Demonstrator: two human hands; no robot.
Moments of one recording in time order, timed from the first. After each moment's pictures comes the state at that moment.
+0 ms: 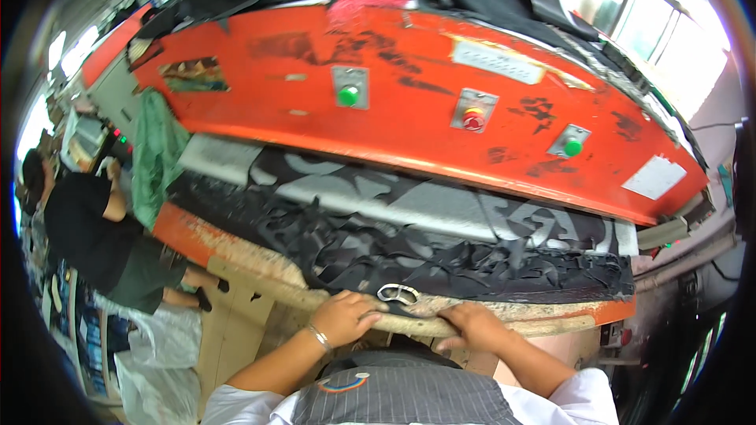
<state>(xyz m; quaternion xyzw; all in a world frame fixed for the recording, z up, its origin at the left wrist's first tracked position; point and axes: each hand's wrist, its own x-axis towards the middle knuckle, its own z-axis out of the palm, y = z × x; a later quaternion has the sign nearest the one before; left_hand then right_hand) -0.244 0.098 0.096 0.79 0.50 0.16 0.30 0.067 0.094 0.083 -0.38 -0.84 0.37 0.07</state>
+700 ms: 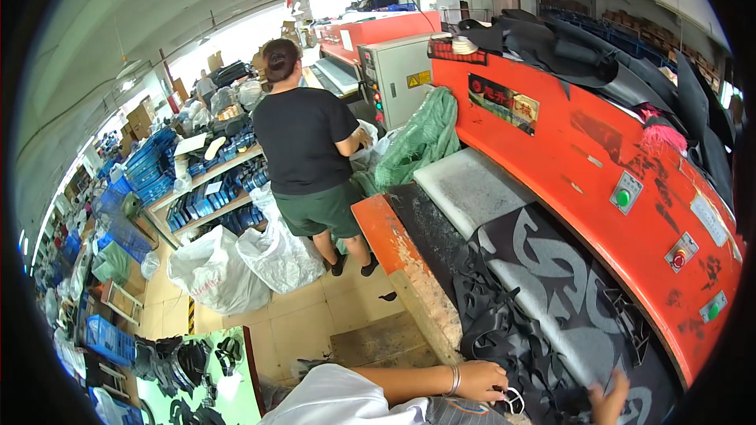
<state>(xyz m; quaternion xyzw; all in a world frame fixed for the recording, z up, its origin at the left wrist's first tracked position) -0.237 0.106 0.024 0.77 0.47 0.17 0.39 0.121 0.231 0.004 -0.53 -0.79 0.11 0.30</state>
